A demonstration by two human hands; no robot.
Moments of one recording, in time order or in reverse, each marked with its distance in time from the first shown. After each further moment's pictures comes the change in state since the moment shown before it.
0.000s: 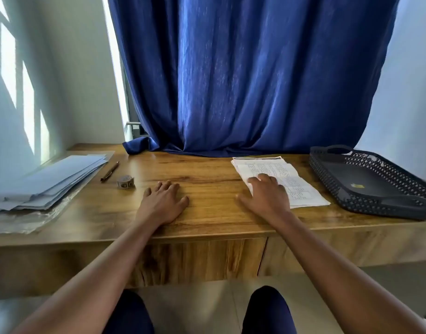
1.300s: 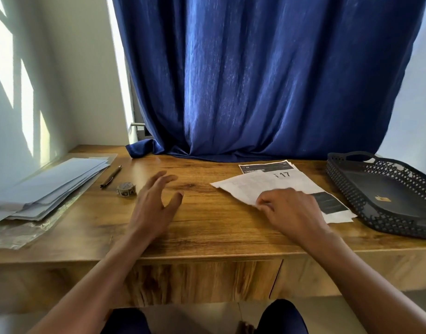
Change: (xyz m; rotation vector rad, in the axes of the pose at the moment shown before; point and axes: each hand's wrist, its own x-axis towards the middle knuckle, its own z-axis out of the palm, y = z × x) left_hand -0.024 -0.002 -0.032 -0.562 0.404 0.092; right_hand -0.010 0.007 -0.049 0.014 -0.083 -0.165
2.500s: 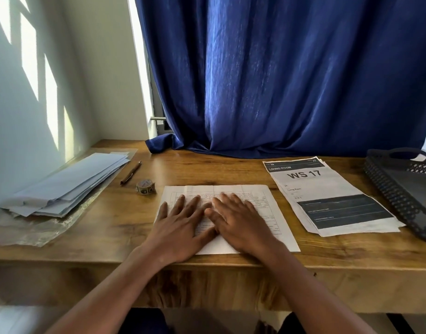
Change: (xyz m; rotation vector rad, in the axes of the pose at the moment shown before) left_hand -0.022 -0.009 0.008 0.620 -0.648 -0.033; right_hand 0.052 -0.104 0.103 0.314 -0.268 -0.160
